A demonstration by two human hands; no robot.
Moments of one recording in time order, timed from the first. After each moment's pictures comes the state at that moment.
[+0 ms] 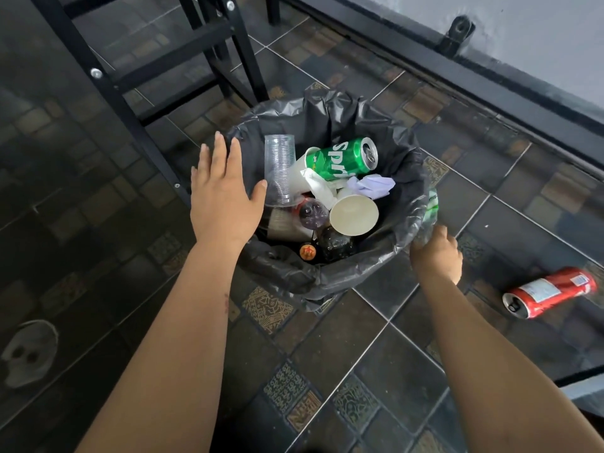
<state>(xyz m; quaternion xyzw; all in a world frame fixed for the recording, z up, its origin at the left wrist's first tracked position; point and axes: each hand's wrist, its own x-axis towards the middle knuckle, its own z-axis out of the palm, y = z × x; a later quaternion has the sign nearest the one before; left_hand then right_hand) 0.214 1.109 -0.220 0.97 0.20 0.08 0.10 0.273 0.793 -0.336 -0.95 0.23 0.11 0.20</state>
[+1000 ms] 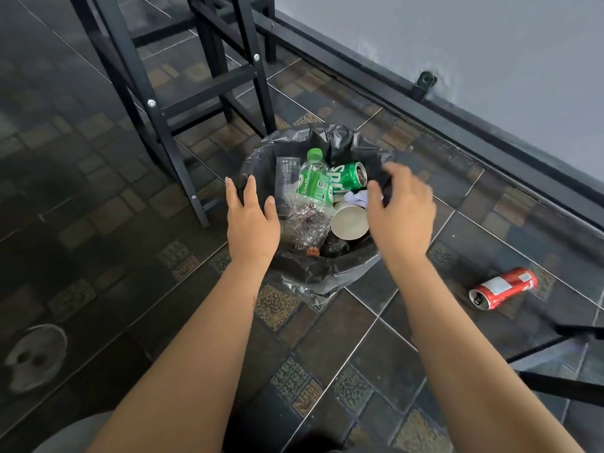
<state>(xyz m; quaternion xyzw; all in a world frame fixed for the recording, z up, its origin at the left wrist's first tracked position) 0.178 1.087 -0.209 0.89 0.28 0.10 0.34 0.226 0.890 -0.169 -0.94 -0.02 -0.19 0.27</state>
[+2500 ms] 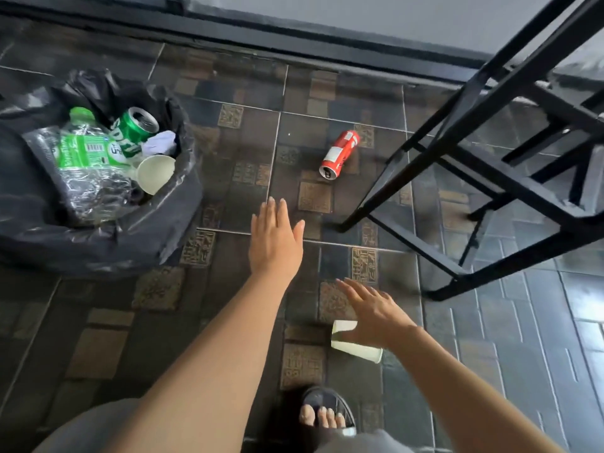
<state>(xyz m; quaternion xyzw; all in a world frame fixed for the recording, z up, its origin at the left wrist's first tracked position) 0.076 0.840 -0.281 0.97 -0.16 -0.10 0.16 -0.088 0.684 -0.304 -0.95 0.05 0.30 0.11</state>
